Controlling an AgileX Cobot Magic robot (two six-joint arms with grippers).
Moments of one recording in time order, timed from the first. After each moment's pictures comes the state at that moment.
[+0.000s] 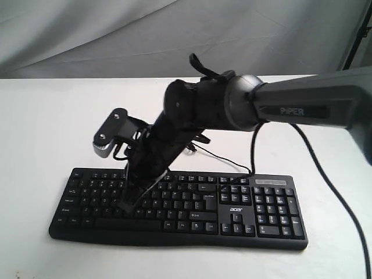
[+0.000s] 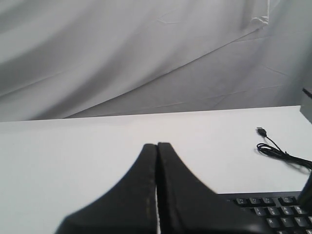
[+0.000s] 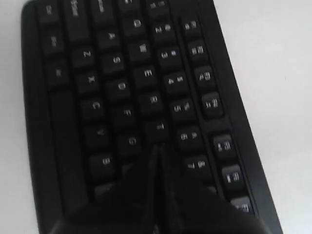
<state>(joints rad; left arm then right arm) 0.04 0.00 0.00 0.03 0.16 -0.02 0.90 2.13 -1.48 0.49 0.63 -0.86</state>
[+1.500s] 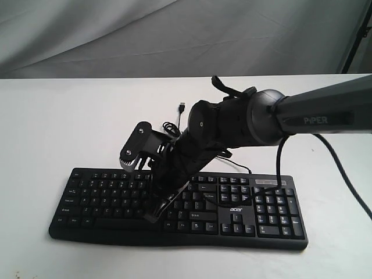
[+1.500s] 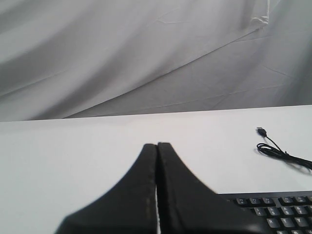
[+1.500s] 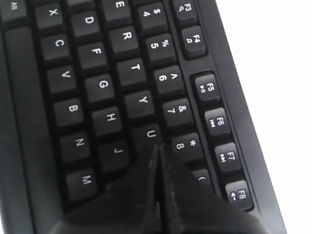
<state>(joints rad) 0.04 0.00 0.00 0.03 0.16 -0.02 0.87 2.09 -1.31 0.51 0.48 -0.94</state>
